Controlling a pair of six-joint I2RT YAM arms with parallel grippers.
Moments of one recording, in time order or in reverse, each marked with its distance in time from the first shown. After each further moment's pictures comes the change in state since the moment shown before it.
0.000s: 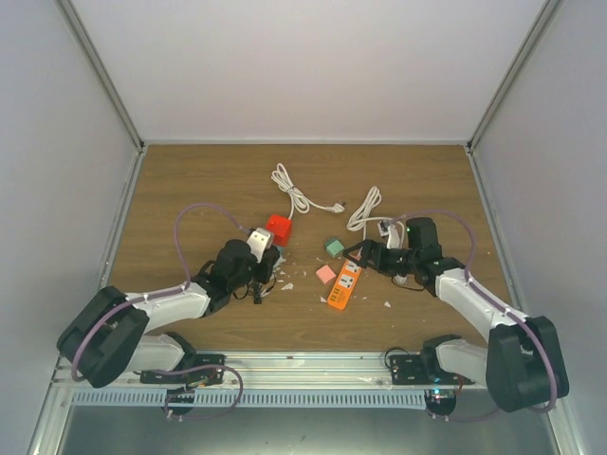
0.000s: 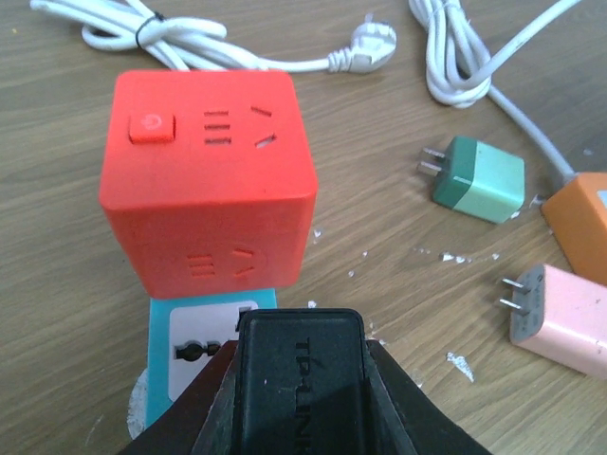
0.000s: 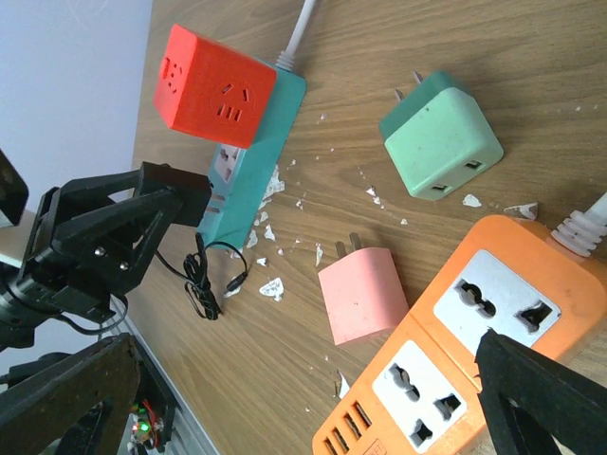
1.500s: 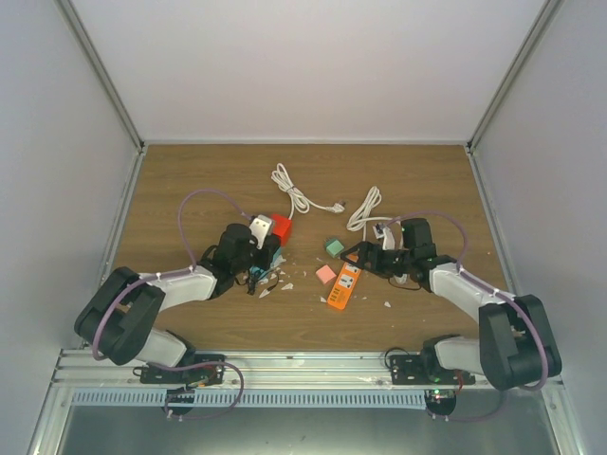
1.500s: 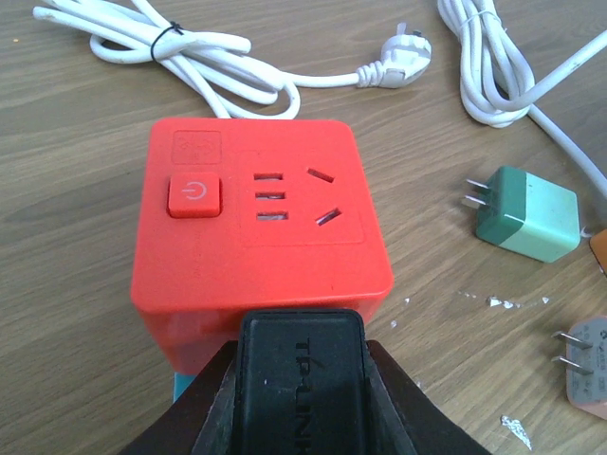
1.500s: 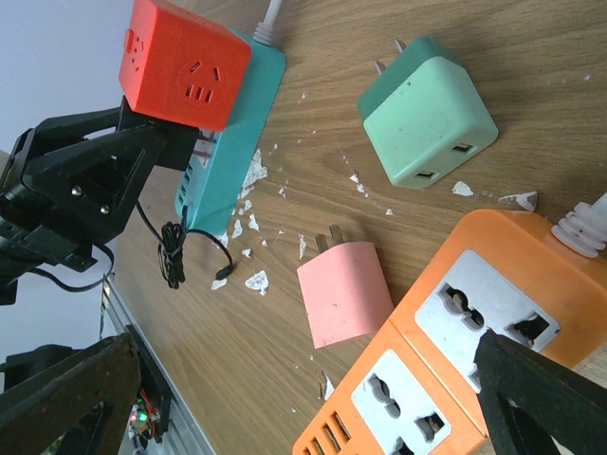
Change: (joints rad) left arm 0.094 0.166 0.119 0.005 0.084 0.045; right arm 0.000 0.121 -0.011 0.072 -0.037 -0.009
